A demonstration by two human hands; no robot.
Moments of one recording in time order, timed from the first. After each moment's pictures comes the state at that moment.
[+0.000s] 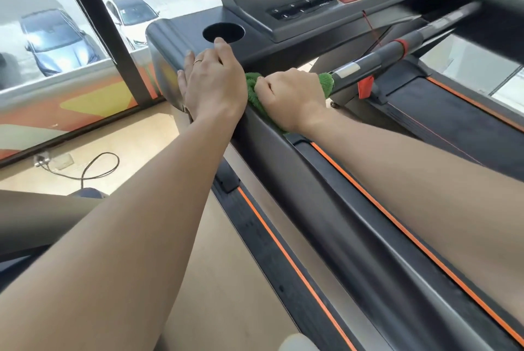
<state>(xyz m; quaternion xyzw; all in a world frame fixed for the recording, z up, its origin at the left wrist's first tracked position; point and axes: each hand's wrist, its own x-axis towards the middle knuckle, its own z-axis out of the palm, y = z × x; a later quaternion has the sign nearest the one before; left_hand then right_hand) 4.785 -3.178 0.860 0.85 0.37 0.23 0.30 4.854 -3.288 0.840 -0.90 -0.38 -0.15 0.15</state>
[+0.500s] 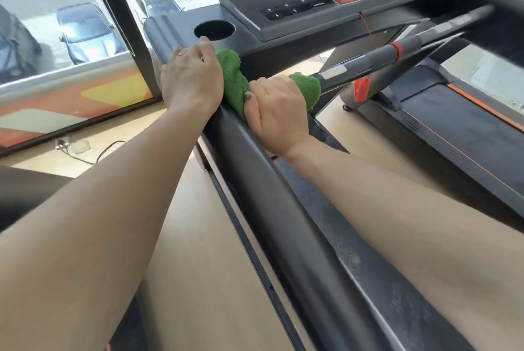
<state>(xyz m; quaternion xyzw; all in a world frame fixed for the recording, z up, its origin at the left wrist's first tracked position) 4.780 -3.187 0.867 0.85 0.40 0.22 0.25 4.853 -3.311 0.794 -0.76 -0.46 -0.35 0.29</state>
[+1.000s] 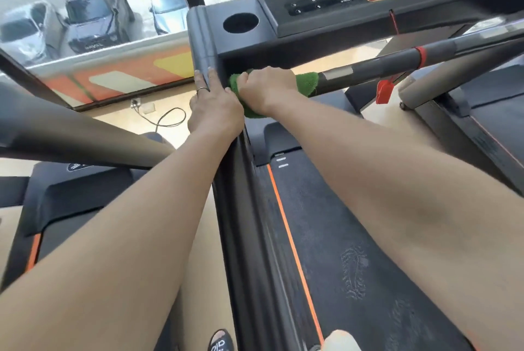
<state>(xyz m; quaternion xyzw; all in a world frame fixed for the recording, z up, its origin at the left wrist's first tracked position) 4.749 -3.279 0.865 0.80 0.55 0.11 0.21 4.861 -3.302 0.856 -0.87 -0.49 0.00 0.10</state>
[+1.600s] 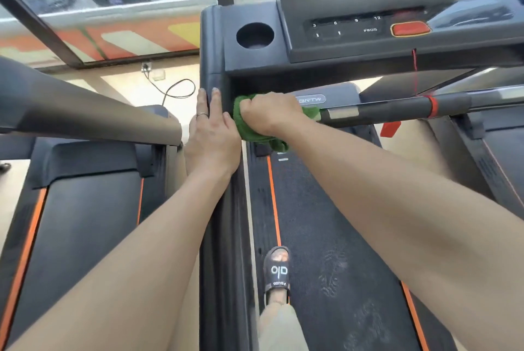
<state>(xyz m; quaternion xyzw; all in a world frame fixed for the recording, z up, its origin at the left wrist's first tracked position) 4.754 -3.291 0.873 0.77 0.58 0.17 0.20 4.888 -3.289 0.881 -0.82 -0.55 0.16 0.02</state>
